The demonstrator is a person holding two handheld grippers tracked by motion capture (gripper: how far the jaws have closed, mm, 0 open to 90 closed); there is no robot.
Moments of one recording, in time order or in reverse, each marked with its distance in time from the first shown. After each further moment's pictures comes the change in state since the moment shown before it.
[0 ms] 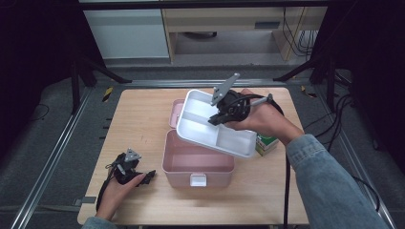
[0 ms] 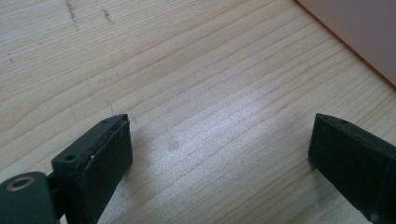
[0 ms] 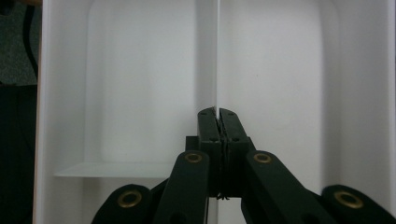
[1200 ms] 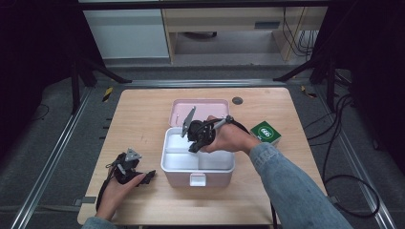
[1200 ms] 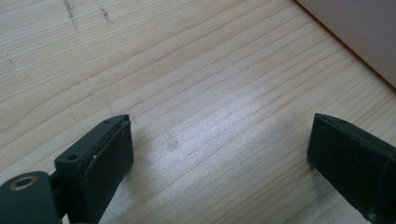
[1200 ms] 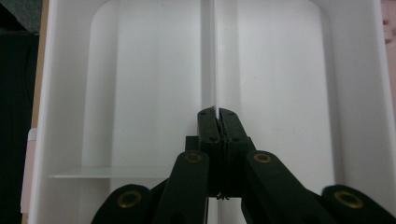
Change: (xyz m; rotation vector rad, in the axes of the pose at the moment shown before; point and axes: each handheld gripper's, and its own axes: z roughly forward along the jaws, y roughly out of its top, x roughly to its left) left arm 0.000 0.002 -0.001 0.020 -0.004 0.011; right arm 0.029 0.006 0.127 0.185 0.204 -0.099
